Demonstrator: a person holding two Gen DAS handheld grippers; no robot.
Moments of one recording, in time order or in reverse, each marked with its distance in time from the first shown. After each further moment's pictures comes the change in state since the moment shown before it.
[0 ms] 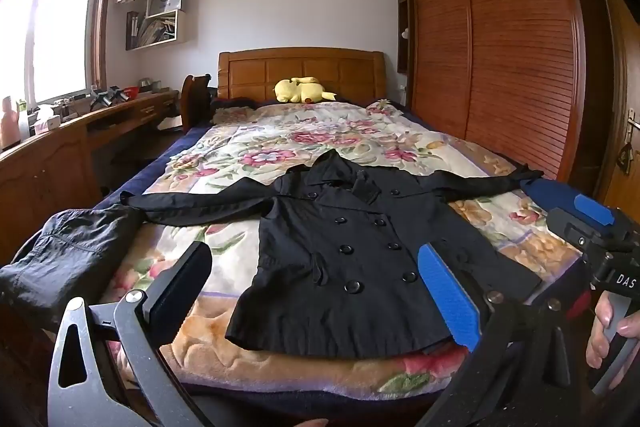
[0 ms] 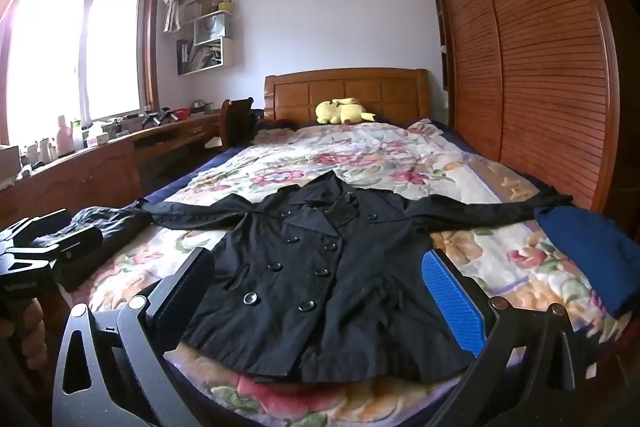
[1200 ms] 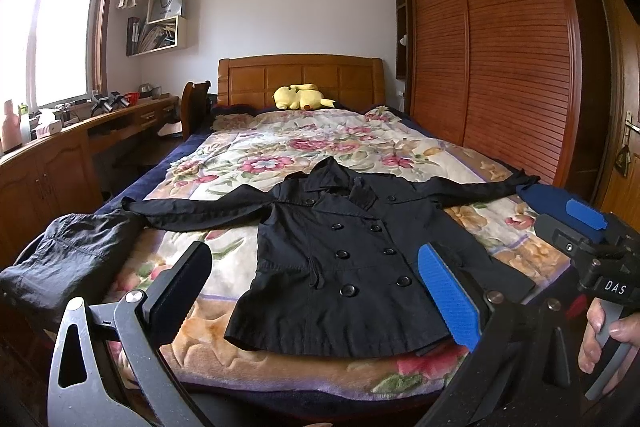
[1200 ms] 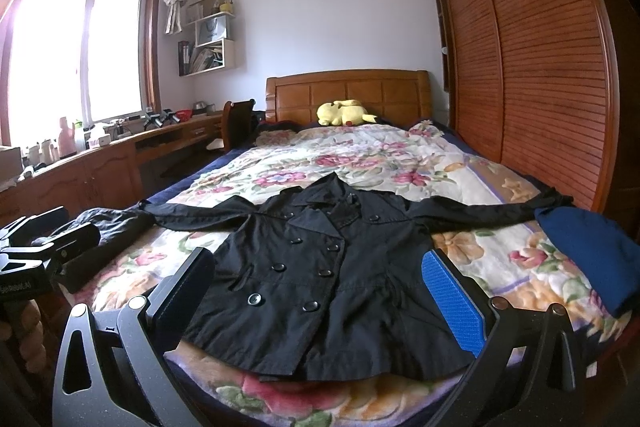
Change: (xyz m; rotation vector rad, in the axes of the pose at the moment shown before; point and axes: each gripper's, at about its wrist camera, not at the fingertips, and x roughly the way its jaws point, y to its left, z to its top) left arm -0.010 -0.003 0.007 -0.002 -0.017 0.001; right arm -0.001 0.002 -0.001 -0.003 -0.001 0.005
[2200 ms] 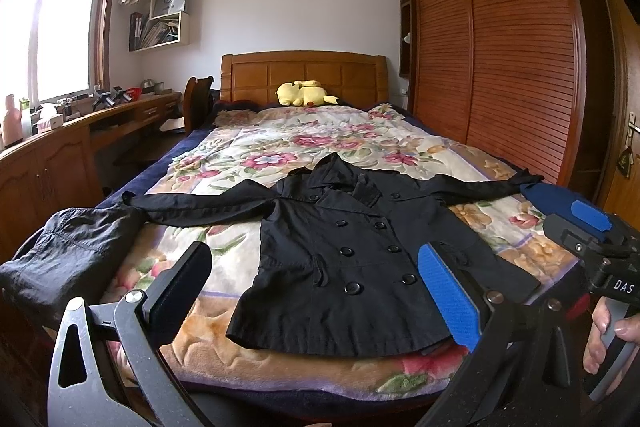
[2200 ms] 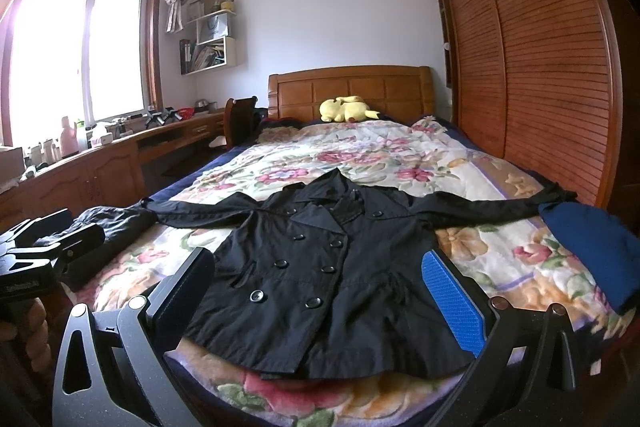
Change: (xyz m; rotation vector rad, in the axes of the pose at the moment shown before) left arm -0.004 -0.003 0.001 0.002 -0.002 0.002; right arm 0.000 -0.001 0.000 0.008 0.011 0.009
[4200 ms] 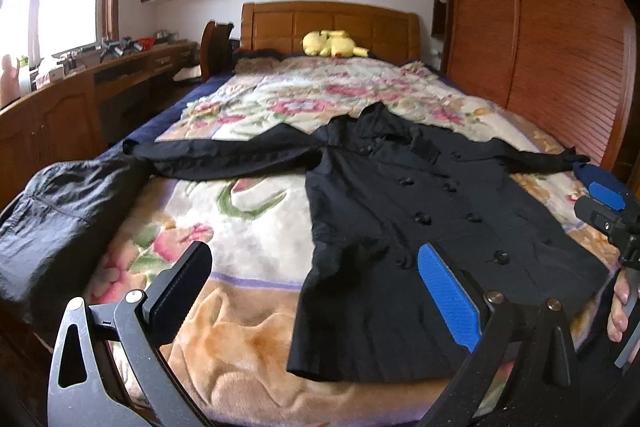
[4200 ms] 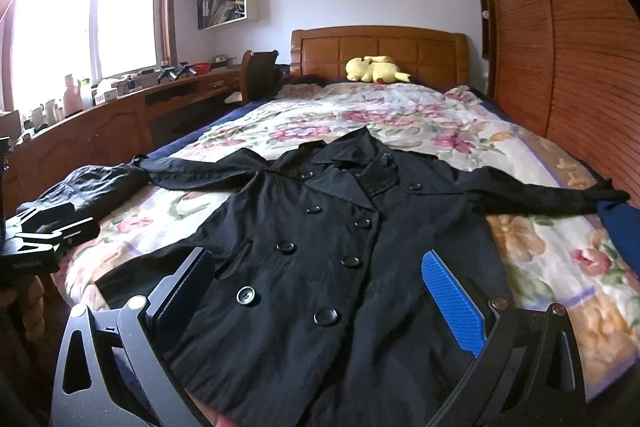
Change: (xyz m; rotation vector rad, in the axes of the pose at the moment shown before) left arm 0.131 0.083 -0.046 -0.060 0.182 0.058; right arm 0.120 0.001 0.001 -0.064 0.135 0.084
